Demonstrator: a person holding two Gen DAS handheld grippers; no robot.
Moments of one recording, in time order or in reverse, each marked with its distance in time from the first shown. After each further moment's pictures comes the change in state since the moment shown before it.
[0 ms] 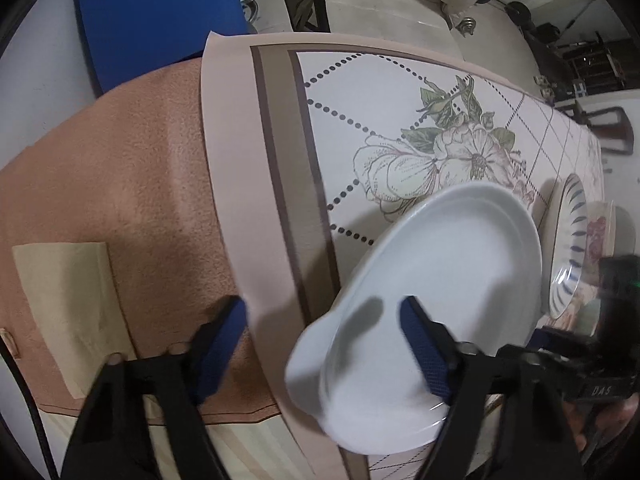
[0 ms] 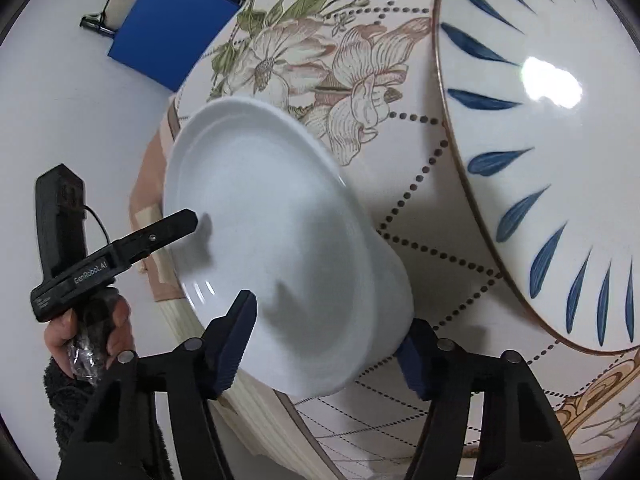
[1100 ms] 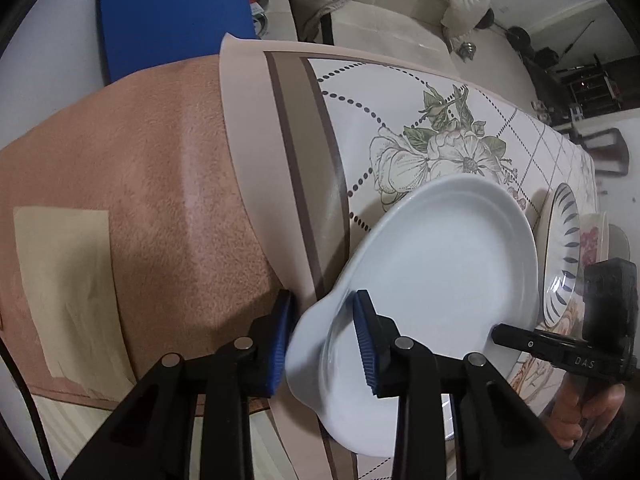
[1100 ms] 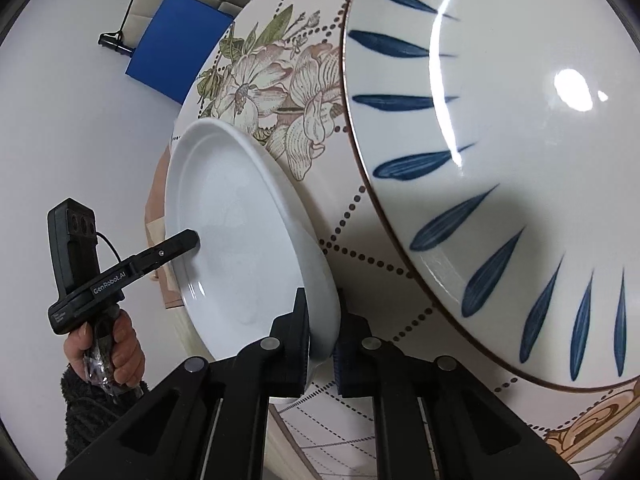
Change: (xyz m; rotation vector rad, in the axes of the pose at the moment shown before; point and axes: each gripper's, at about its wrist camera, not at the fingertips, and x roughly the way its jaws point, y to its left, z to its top) left arm -0.008 0.004 -0.024 -0.052 -0.099 -0.025; right arm -0.008 -0.037 -0.002 -0.026 -0.077 0.114
